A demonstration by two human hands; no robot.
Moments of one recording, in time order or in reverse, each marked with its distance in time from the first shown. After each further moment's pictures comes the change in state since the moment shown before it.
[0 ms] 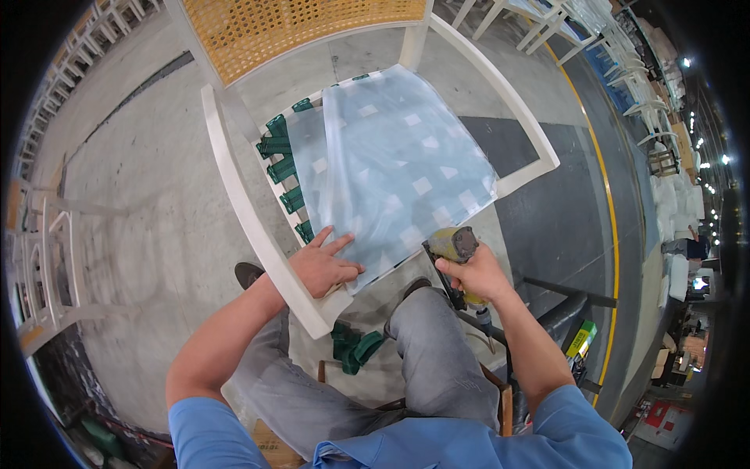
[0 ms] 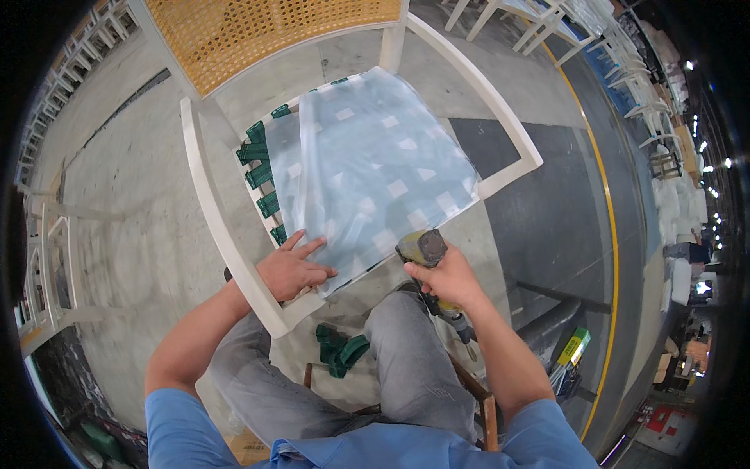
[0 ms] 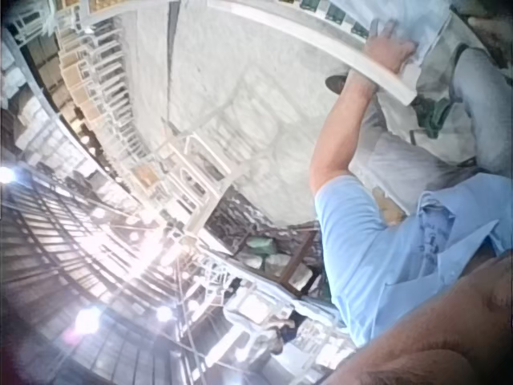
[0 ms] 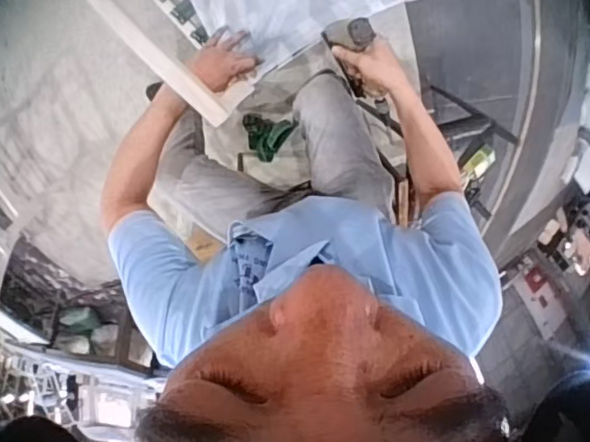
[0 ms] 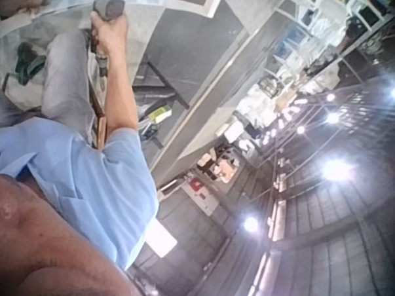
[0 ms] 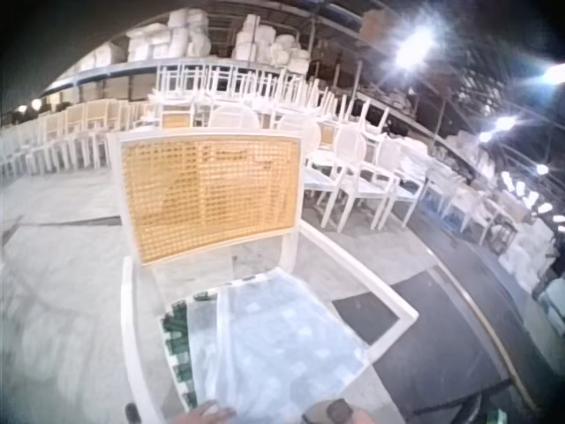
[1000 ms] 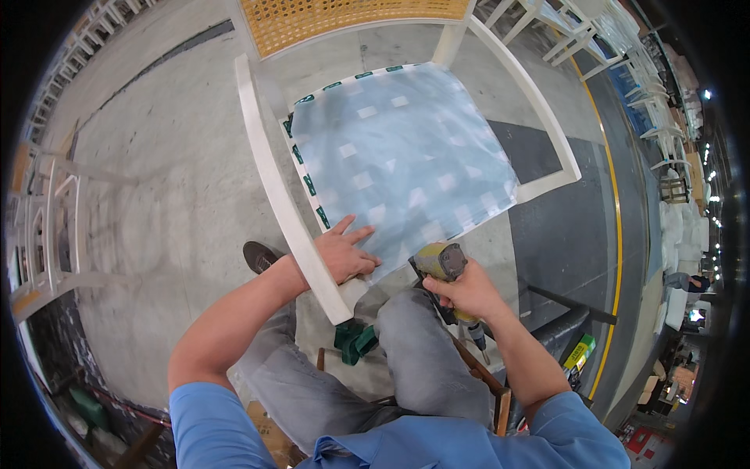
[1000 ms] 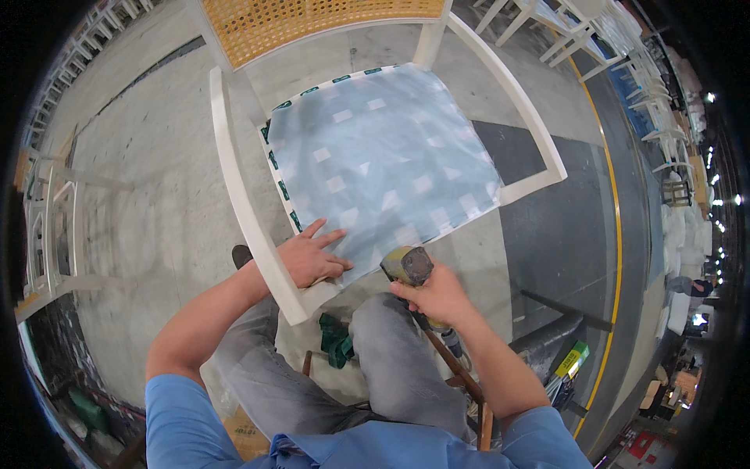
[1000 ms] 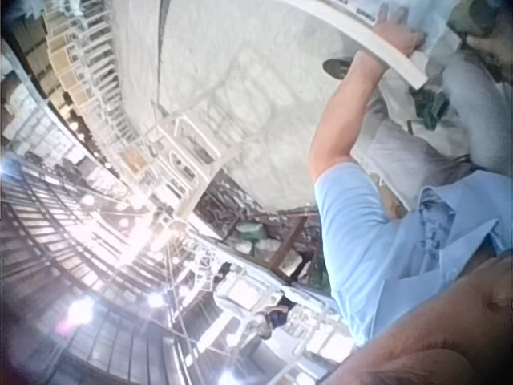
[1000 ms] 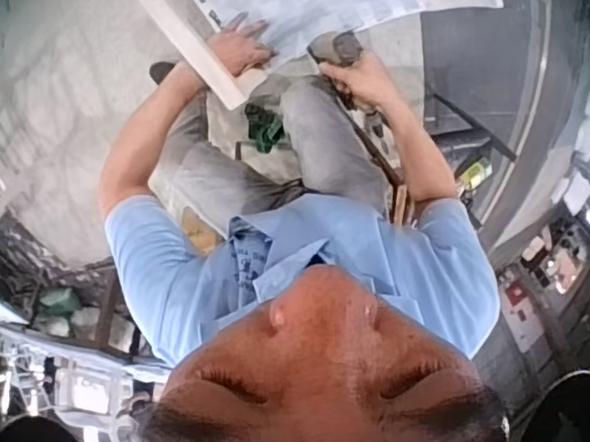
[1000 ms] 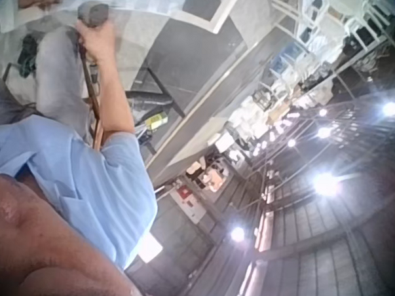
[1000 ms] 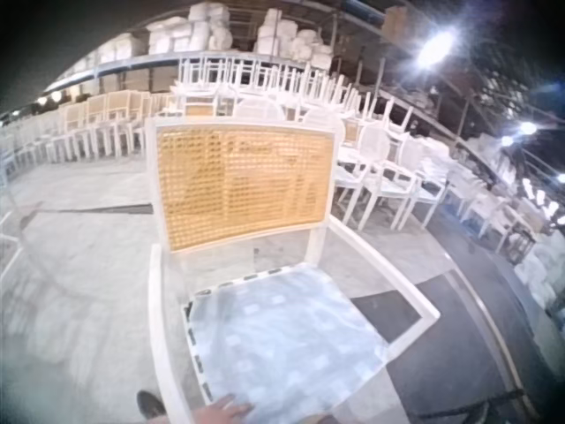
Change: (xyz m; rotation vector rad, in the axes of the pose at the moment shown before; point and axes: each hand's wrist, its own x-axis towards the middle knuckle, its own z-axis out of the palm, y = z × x) left_hand -0.008 0.000 0.007 0.020 0.023 0.029; right_hand -0.016 -0.013 0.054 -0.075 -0.148 0.092
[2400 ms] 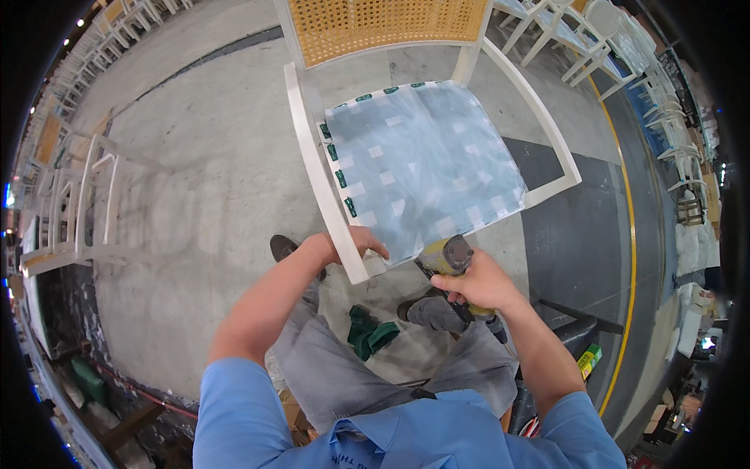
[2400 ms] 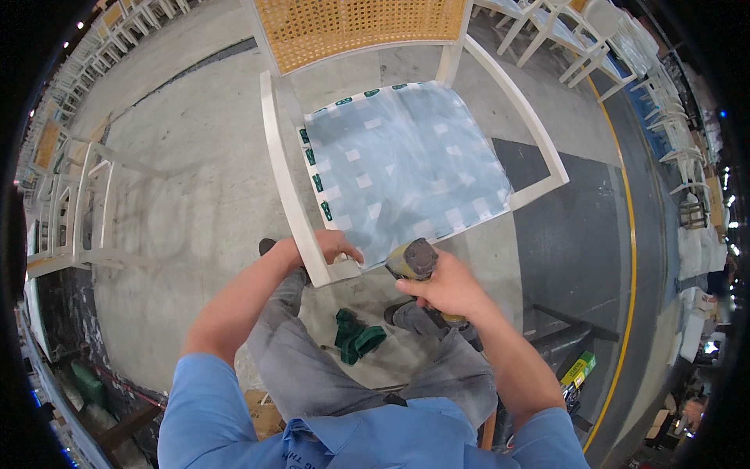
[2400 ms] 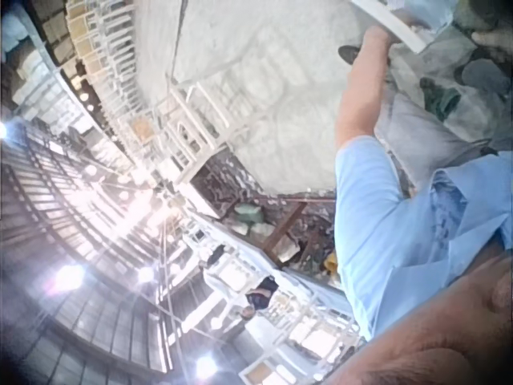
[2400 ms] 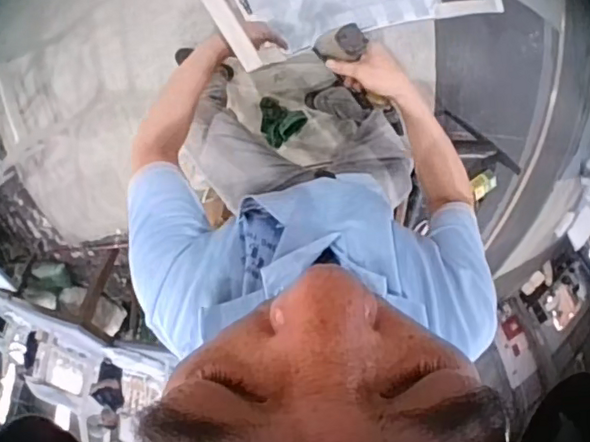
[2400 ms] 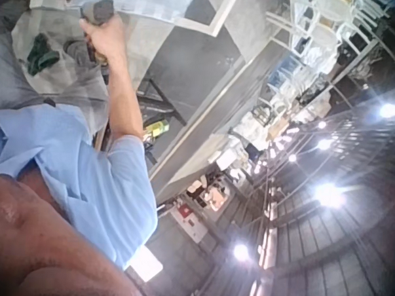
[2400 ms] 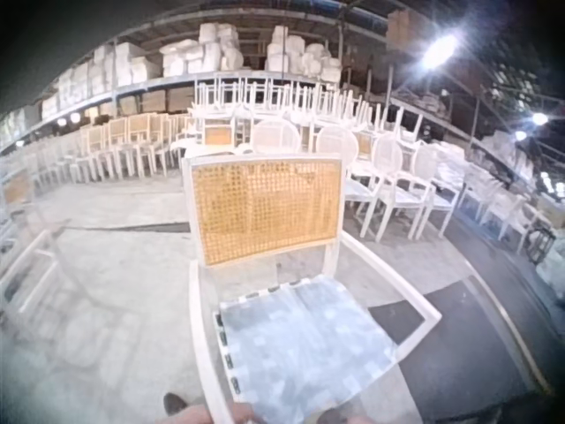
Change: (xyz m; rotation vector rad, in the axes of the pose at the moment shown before) left_hand -0.008 0.004 -0.006 -0.519 -0.228 -0.339; right_hand -0.052 -0.042 -0.001 -0.148 -0.162 -0.131
